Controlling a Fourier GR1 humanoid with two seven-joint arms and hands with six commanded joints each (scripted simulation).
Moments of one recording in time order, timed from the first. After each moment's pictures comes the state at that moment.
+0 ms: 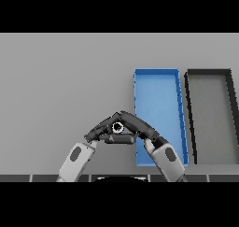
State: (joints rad) left arm -0.17 -0.01 -0.44 -1.61 -0.06 -0.37 -0.06; right arm -0.32 0.02 0.43 -1.93 -0.03 0.39 0.39
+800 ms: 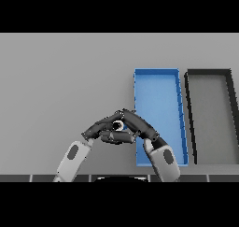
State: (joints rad) left arm -0.18 0.02 -0.41 -1.58 -0.12 -0.44 0.05; right arm -0.28 0.13 0.37 -1.95 0.09 0.45 0.36
